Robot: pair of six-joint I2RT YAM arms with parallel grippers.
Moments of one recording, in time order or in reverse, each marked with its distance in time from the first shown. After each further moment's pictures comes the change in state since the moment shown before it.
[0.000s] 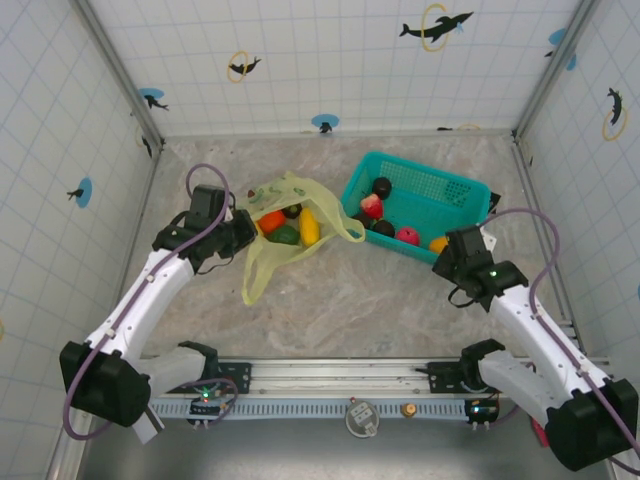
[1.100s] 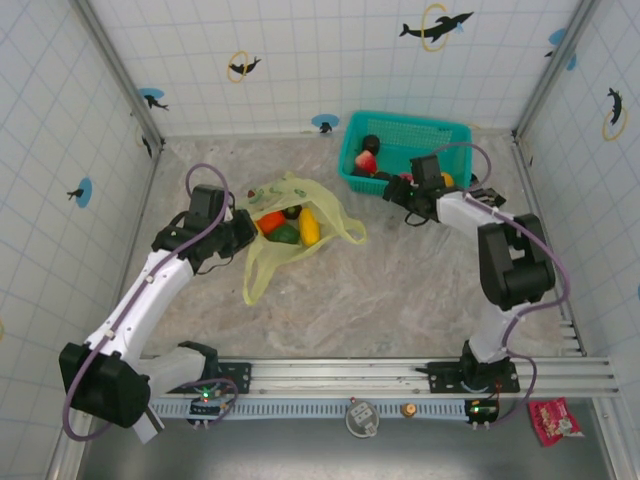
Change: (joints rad) left arm 0.000 0.000 0.000 0.004 0.007 0.001; right arm -0.065 0.949 0.556 0.563 -0.315 -0.109
